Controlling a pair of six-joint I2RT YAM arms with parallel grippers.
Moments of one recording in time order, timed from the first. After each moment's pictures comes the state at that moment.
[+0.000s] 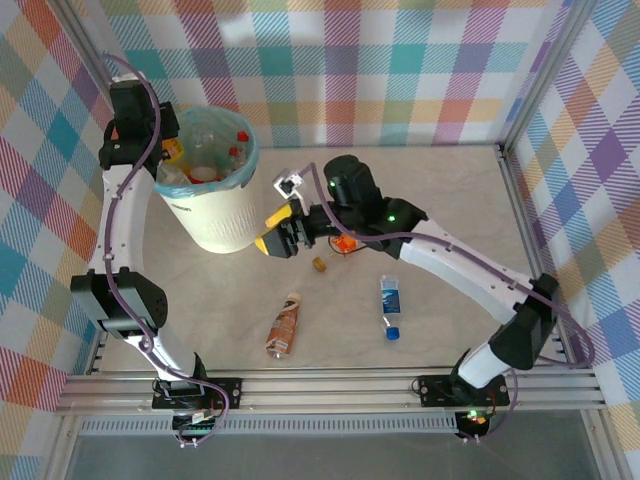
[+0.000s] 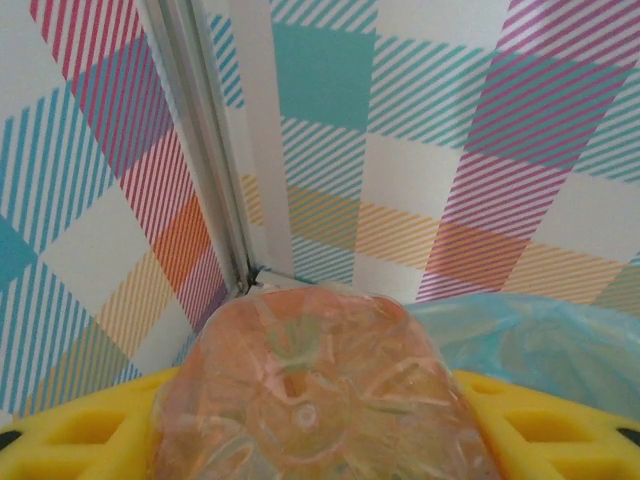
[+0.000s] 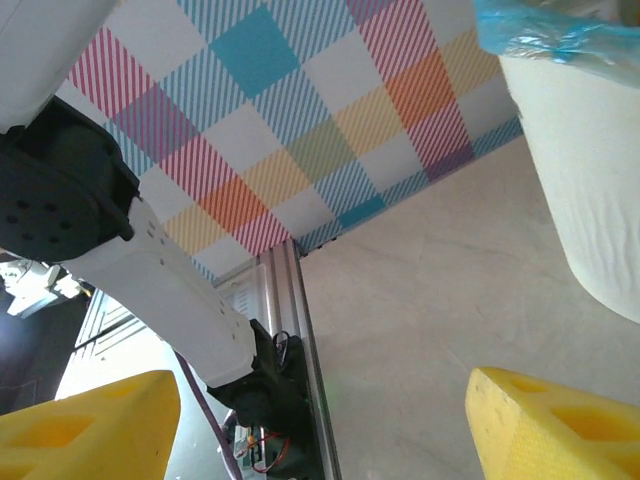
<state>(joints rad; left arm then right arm) 0.09 1.70 1.88 -0.57 -0.27 -0.09 0.89 1.57 1.58 -0.37 -0.66 0.28</state>
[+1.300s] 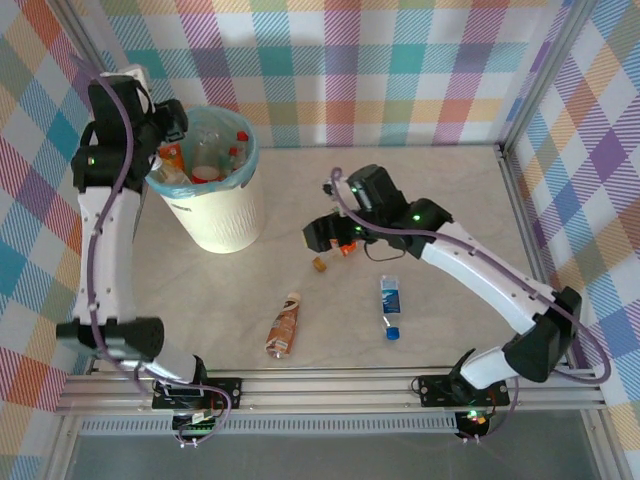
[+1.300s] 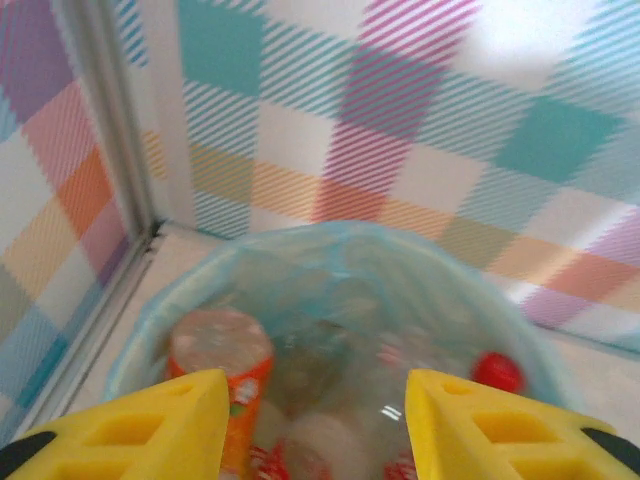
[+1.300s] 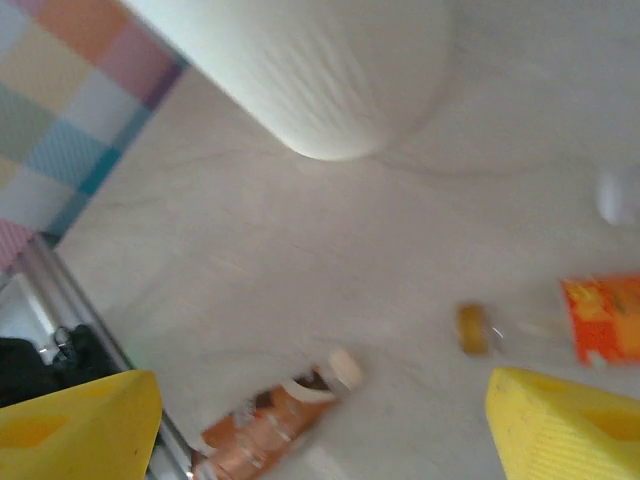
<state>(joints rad) -0.04 1.49 1.99 -0.87 -0.08 -0.23 0.77 1.43 1.44 -0.74 -0.21 0.33</state>
